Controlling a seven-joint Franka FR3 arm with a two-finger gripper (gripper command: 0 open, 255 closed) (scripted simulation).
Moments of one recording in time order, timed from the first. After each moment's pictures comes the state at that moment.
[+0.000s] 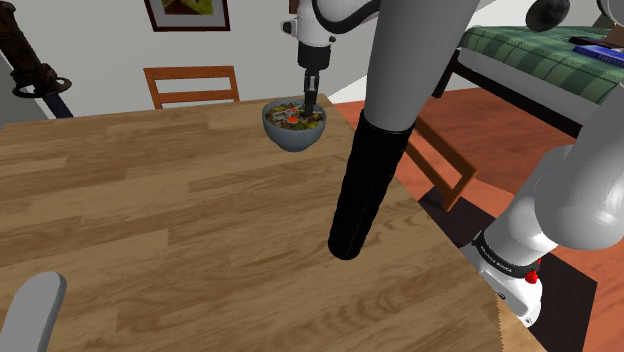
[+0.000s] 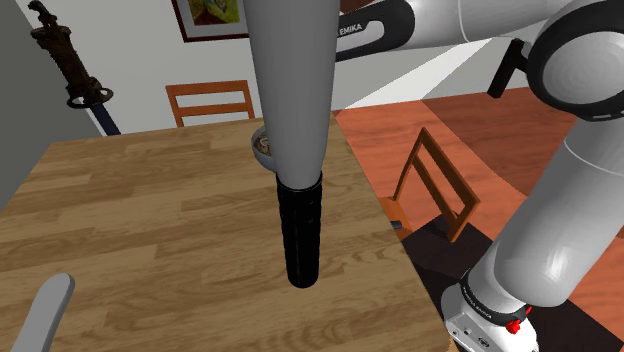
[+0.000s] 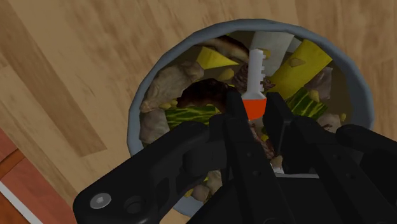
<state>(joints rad) 0.23 0.08 0.09 -1.88 0.00 1.97 -0.53</state>
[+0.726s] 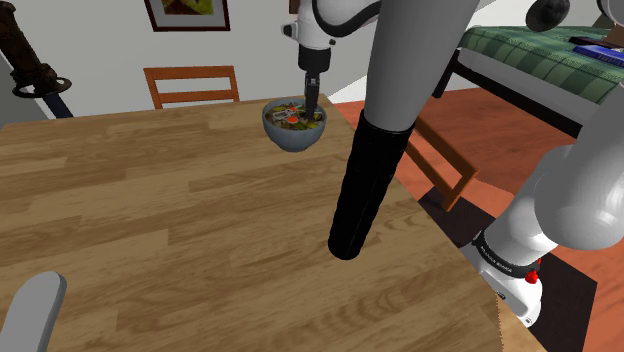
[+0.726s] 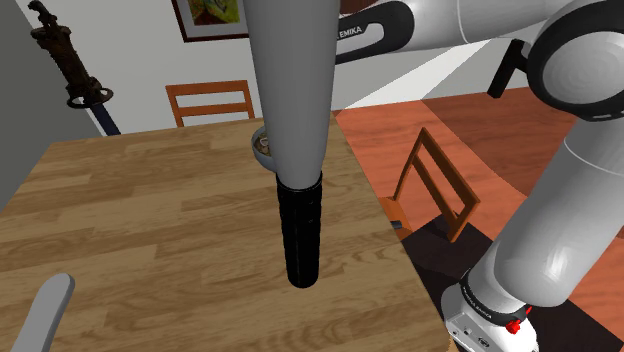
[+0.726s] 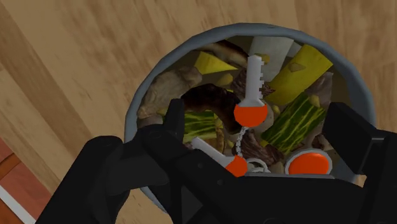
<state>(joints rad) 0.23 0.08 0.09 -1.89 0.00 1.97 -0.53</state>
